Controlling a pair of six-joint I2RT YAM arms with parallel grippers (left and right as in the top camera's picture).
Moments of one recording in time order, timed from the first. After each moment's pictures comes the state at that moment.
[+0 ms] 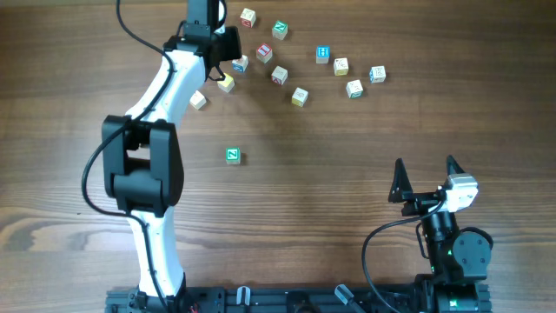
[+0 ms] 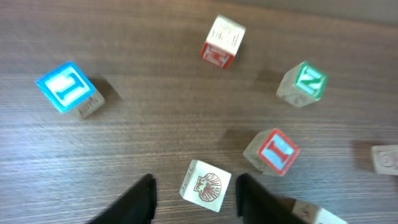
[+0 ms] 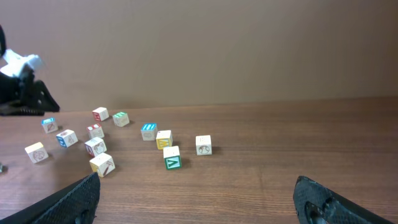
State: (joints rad) left arm -0.18 2.22 1.76 -0.40 0.04 -0.24; right arm -0.01 0.02 0.01 0.00 -0.09 0.08
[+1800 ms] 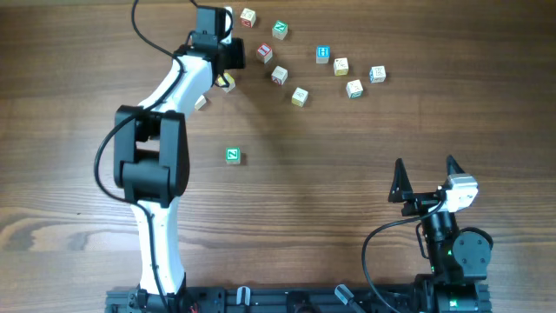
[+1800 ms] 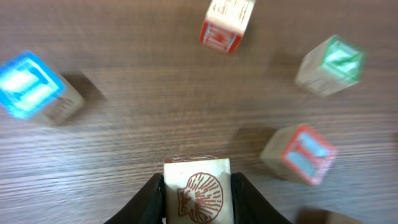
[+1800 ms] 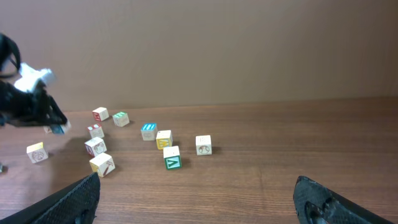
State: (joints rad) left arm -0.18 2.28 1.75 -0.32 0.04 -0.18; right arm -0.01 0.02 0.01 0.00 -0.09 0.08
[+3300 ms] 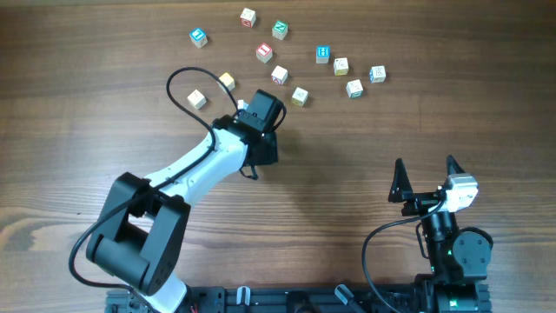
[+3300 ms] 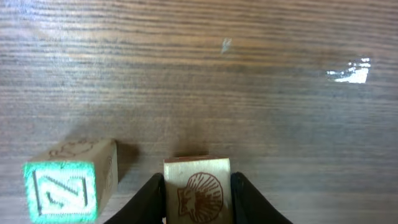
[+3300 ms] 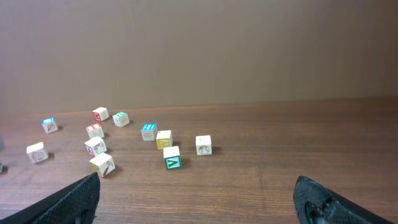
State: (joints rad) left arm -0.52 1.79 1.09 -0.59 -0.08 -0.56; right arm -0.01 0.02 0.01 0.00 -0.09 0.08
